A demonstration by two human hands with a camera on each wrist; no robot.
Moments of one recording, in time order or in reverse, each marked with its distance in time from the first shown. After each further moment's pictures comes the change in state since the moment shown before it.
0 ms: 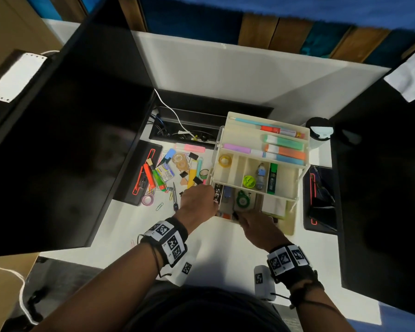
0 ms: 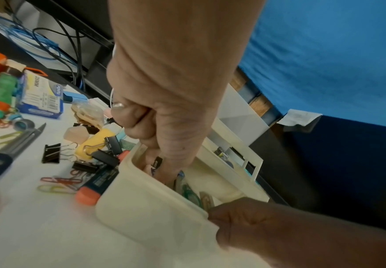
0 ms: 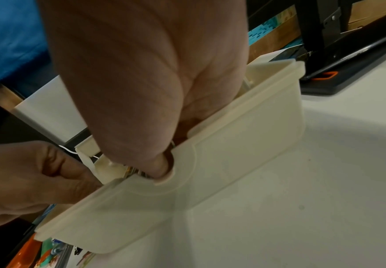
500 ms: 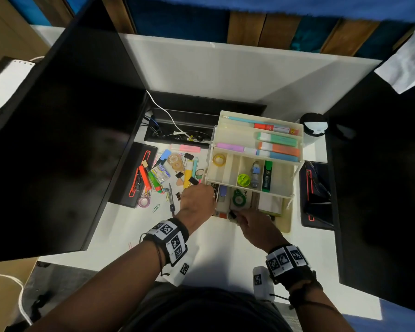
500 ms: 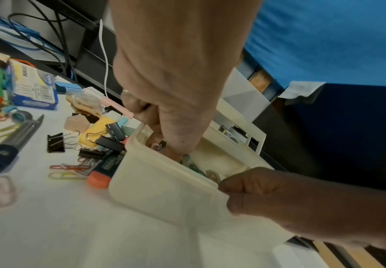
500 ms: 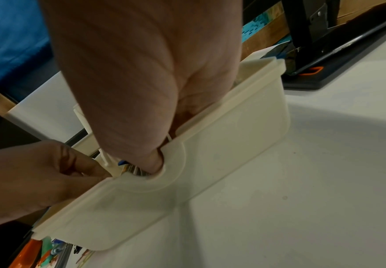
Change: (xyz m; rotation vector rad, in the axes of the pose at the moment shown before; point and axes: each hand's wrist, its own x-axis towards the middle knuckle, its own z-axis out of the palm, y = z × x) left_hand 0.007 0.016 0.005 0.185 0.009 -0.006; right_hand -0.005 0.009 0.002 0.126 0.073 -0.011
